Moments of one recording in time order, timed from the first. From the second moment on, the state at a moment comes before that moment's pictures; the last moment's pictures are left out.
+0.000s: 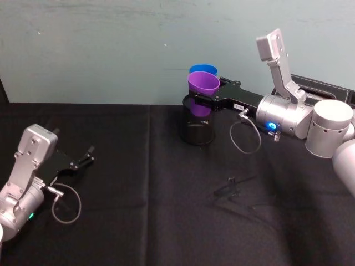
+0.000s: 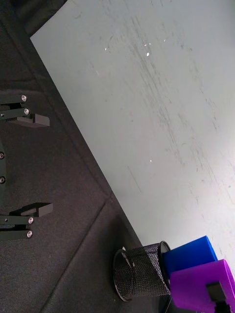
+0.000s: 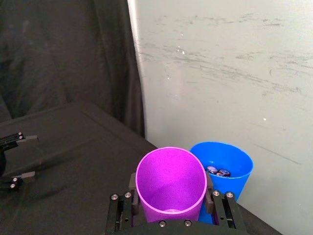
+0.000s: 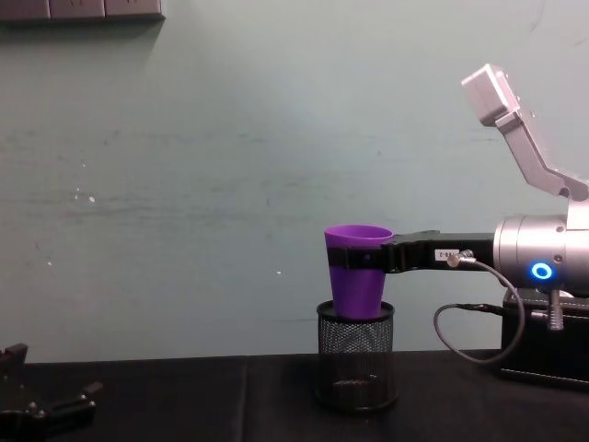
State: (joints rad) left arm -0.20 0.60 0.45 -1.41 -0.25 -0.12 0.03; right arm 0.86 0.22 -0.55 -0.75 0.46 -0.02 0.69
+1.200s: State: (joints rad) left arm -0.20 0.60 0.45 -1.41 -0.25 -0.12 0.03; right arm 0.87 0.21 -0.53 -0.74 0.44 -0.02 0.70
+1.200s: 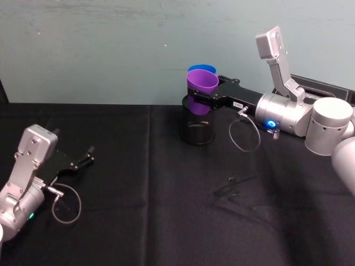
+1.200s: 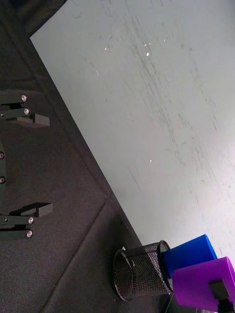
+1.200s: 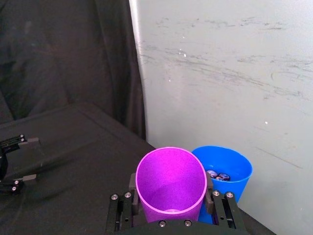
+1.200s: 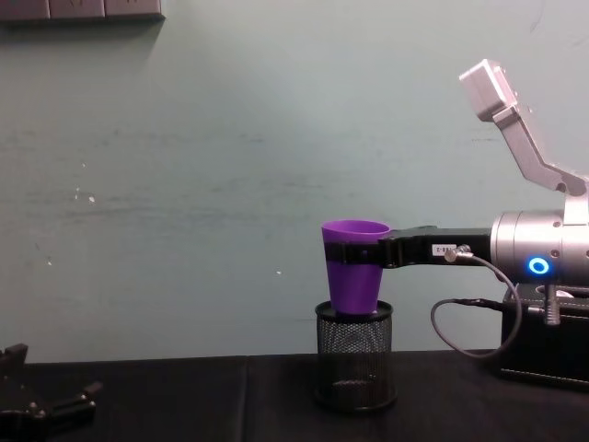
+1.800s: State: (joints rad) left arm -0.20 0.60 0.45 -1.41 -0.25 -0.12 0.03; right arm 0.87 0.21 -0.53 -0.74 0.44 -0.02 0.70
